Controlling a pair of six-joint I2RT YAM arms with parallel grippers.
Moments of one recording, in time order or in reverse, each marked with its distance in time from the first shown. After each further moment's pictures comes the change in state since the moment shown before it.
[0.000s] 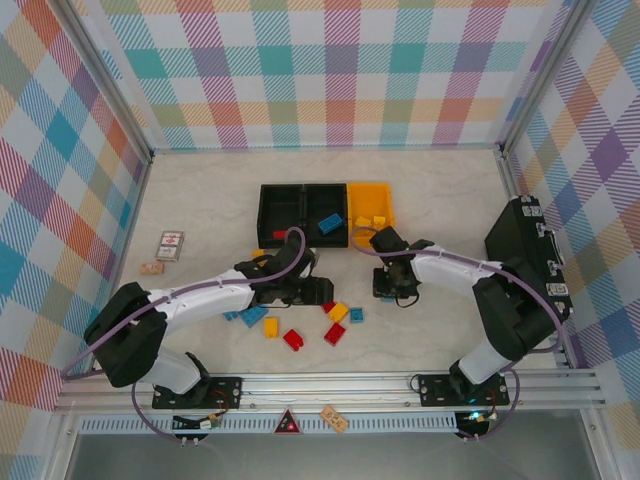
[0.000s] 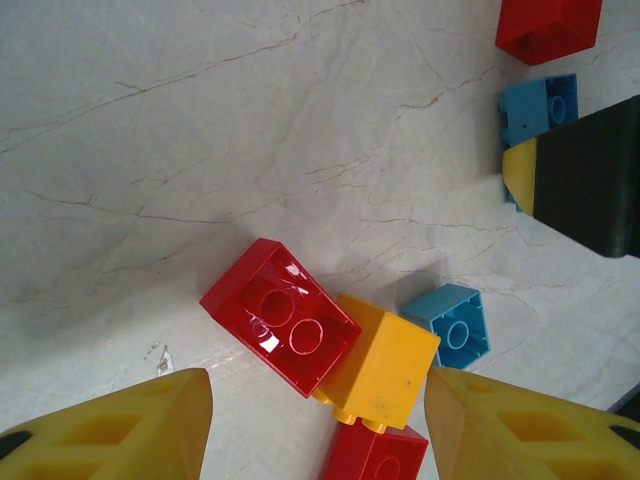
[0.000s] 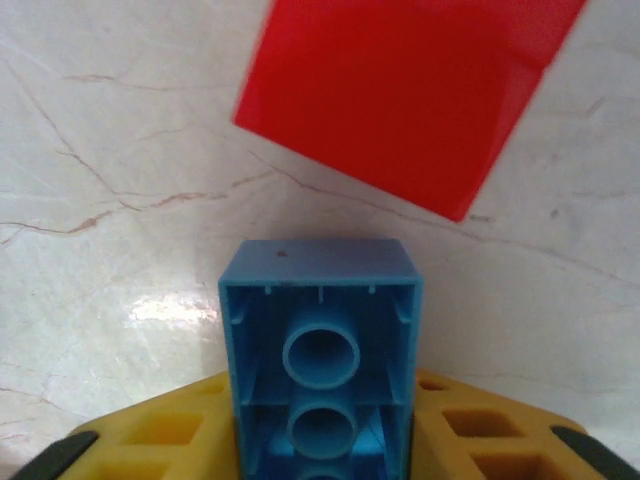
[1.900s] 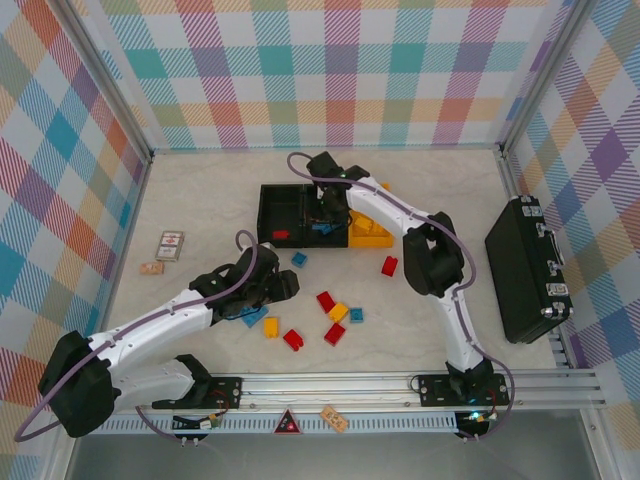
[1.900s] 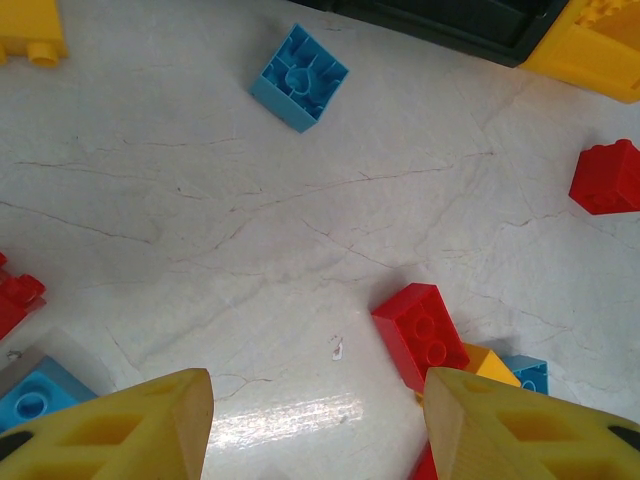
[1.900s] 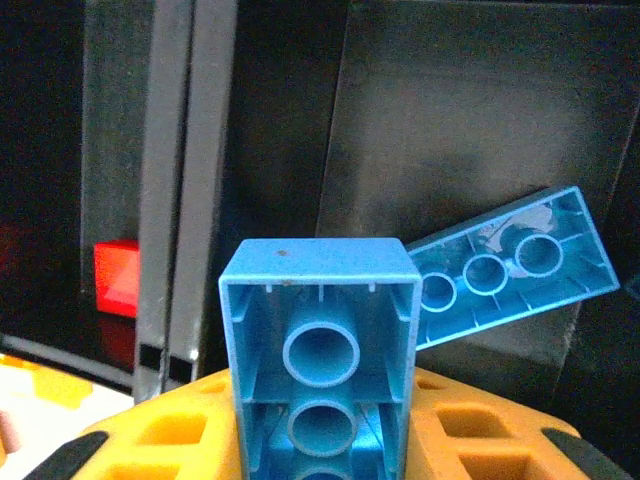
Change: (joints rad) left arm 0.101 -0.336 -0.134 -0.137 -0.219 -0.112; right arm 0.047 0.703 1.172 -0.256 -0.124 -0.057
